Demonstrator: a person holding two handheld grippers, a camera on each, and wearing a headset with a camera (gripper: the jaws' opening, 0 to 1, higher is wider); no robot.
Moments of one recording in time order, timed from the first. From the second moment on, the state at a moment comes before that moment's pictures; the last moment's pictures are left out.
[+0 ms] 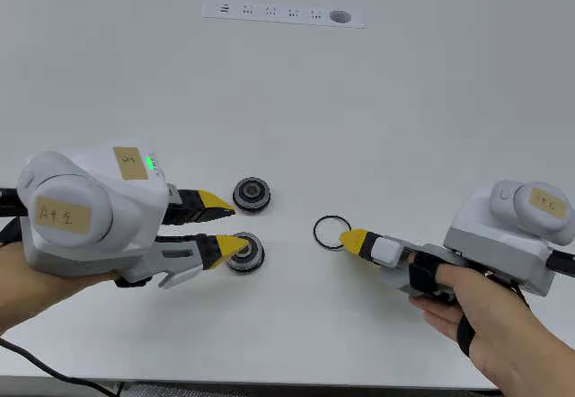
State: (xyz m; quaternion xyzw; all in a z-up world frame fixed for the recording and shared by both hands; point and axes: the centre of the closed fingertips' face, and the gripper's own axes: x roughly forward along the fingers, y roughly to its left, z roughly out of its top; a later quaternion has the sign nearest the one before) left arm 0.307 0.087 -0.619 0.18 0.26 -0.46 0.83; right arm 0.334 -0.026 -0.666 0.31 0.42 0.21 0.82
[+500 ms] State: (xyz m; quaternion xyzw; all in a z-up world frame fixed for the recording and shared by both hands) left arm 0.307 0.083 -0.626 0.19 0.27 -0.46 0.83; right arm 0.335 -0.020 -0.645 0.29 0.38 0.25 0.84
